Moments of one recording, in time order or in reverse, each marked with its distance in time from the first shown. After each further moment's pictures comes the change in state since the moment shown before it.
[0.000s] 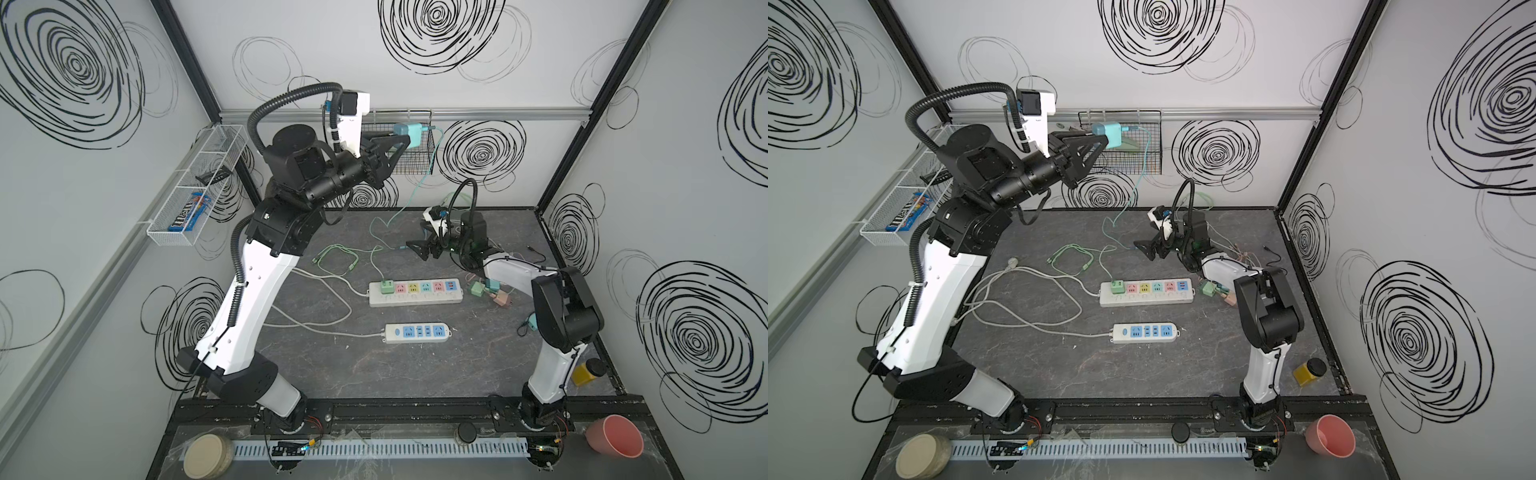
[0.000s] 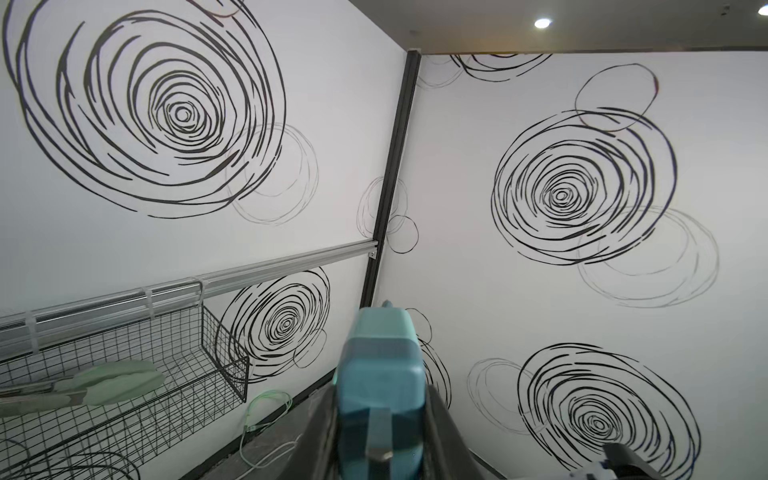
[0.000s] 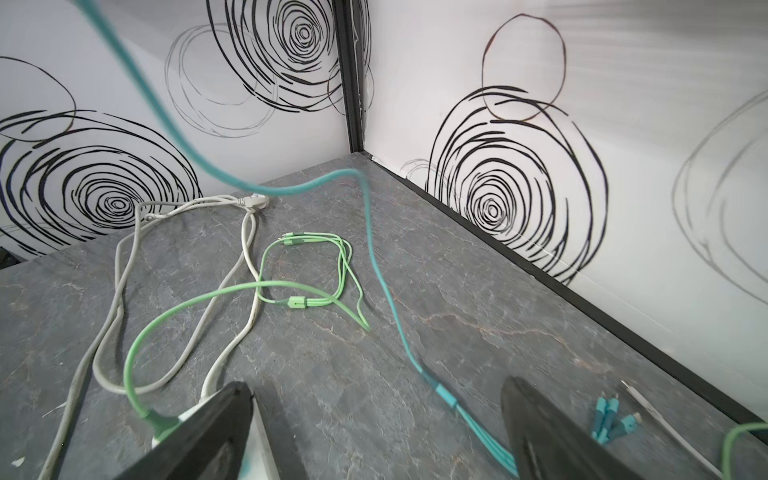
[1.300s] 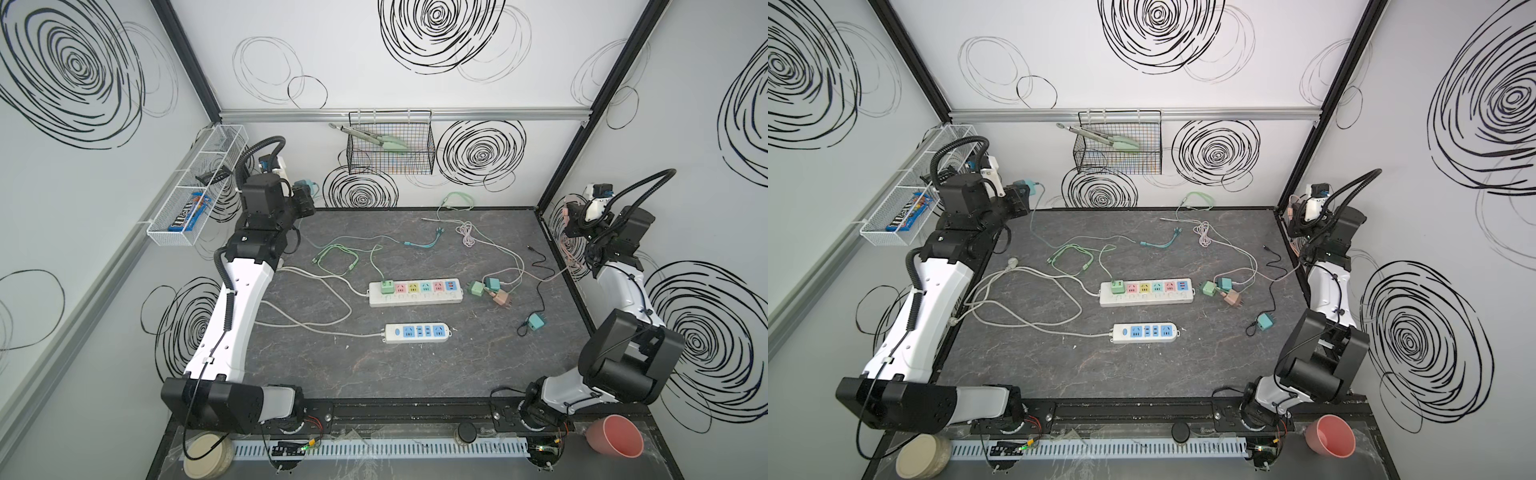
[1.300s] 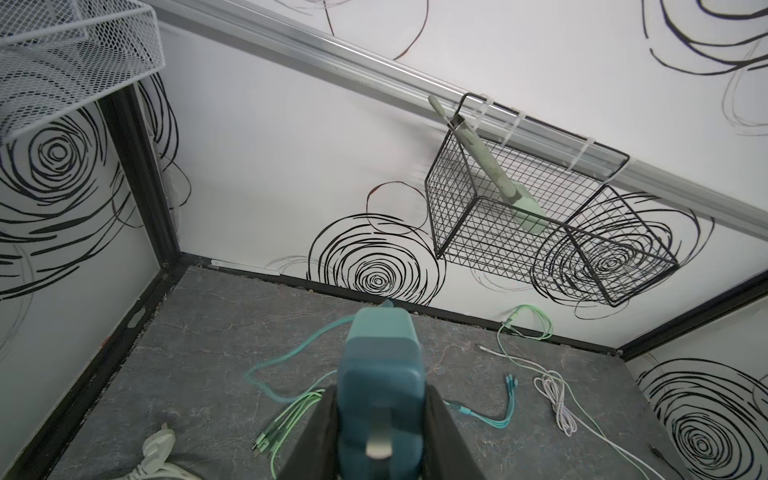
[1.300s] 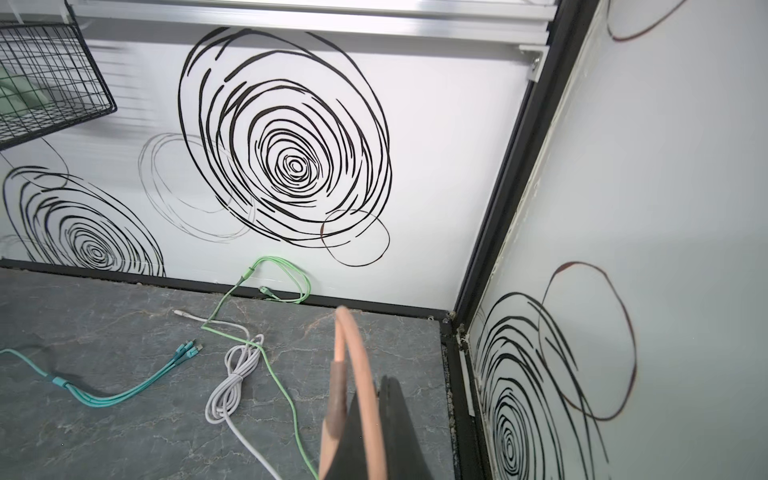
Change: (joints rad) left arm 0.430 -0.200 -0.623 -0.040 -0.396 -0.075; right arm -0.861 -0.367 -0.023 -0.277 0.044 -0.010
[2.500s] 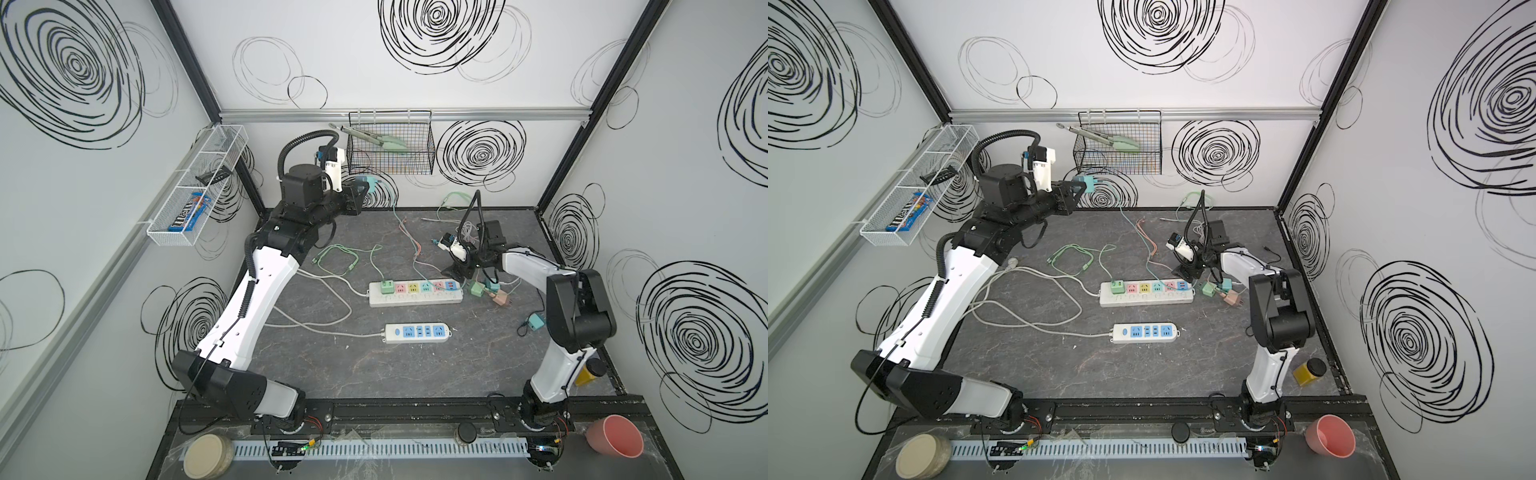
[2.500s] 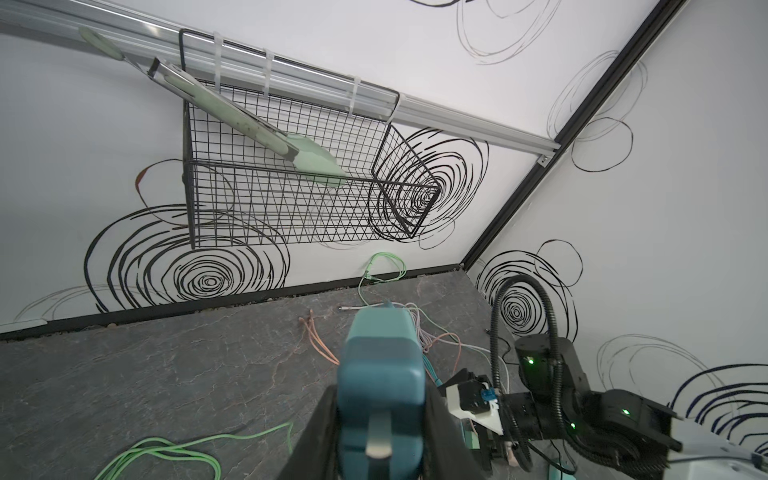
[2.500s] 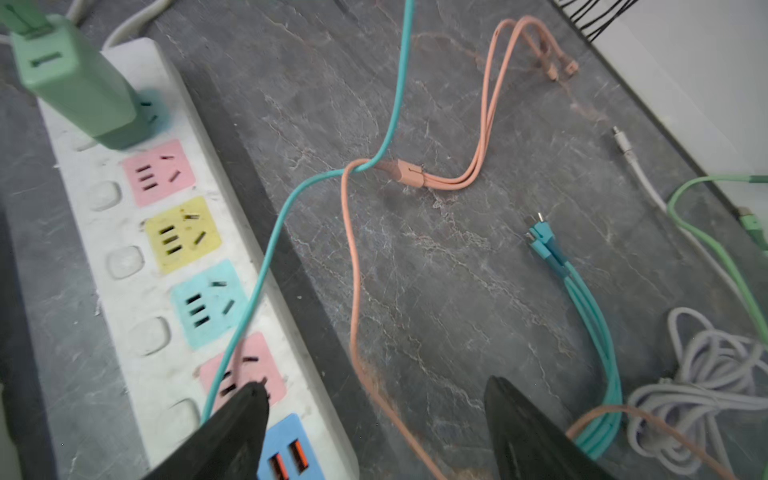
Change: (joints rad) left arm -0.230 0.097 0.124 0.026 0.222 0.019; right arm 0.712 0.356 0.093 -0.521 0.113 -0.642
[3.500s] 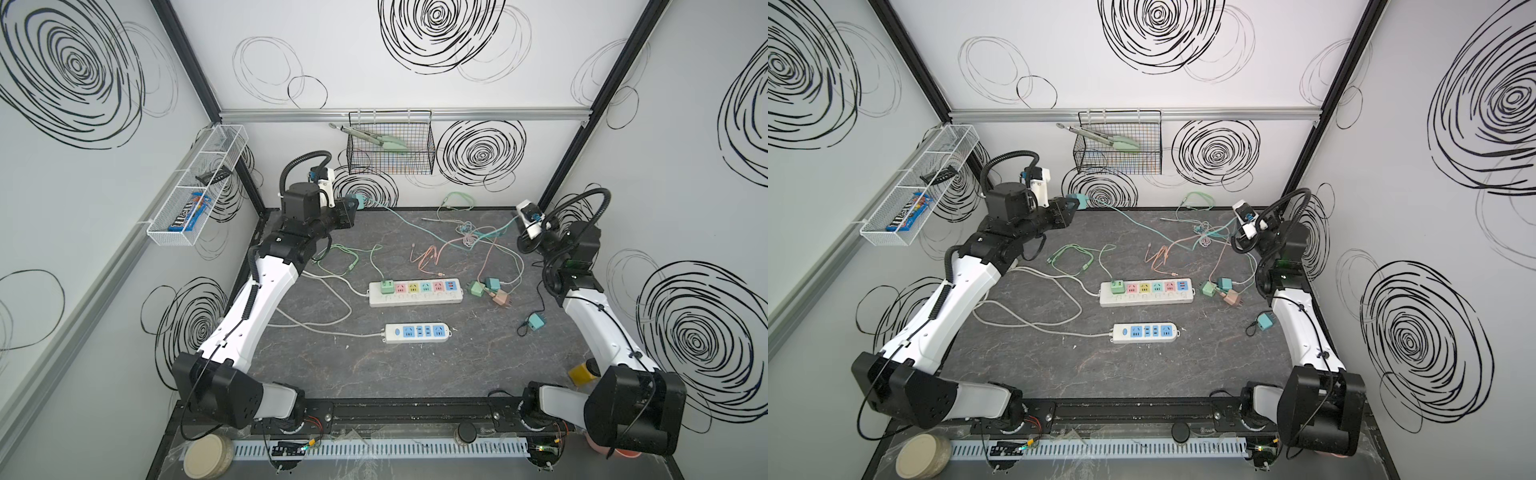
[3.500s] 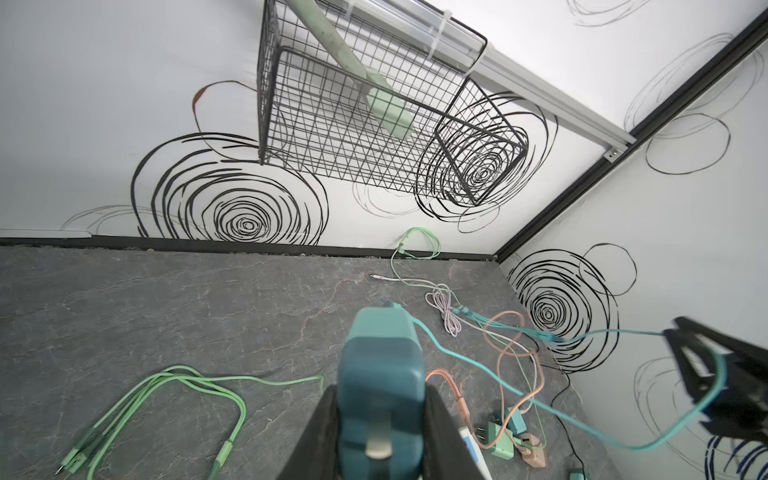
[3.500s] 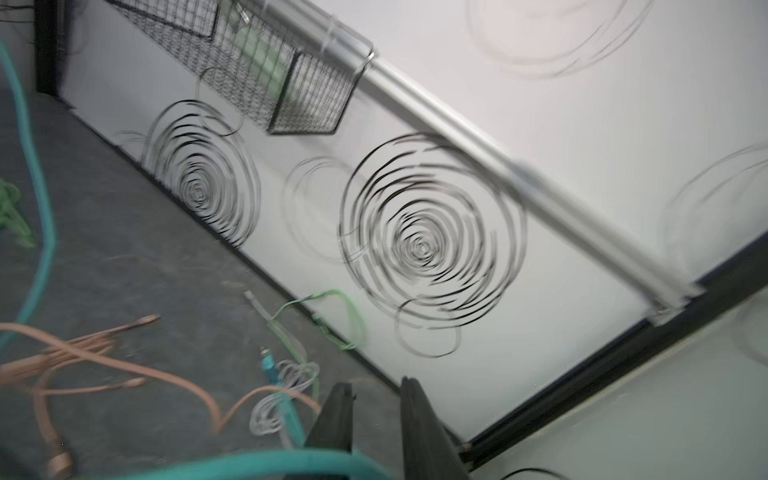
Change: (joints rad) left arm 0.056 -0.040 -0.205 0.067 -0.044 -0.074; right arm -0.337 -0.635 -0.384 0.554 -0.024 0.226
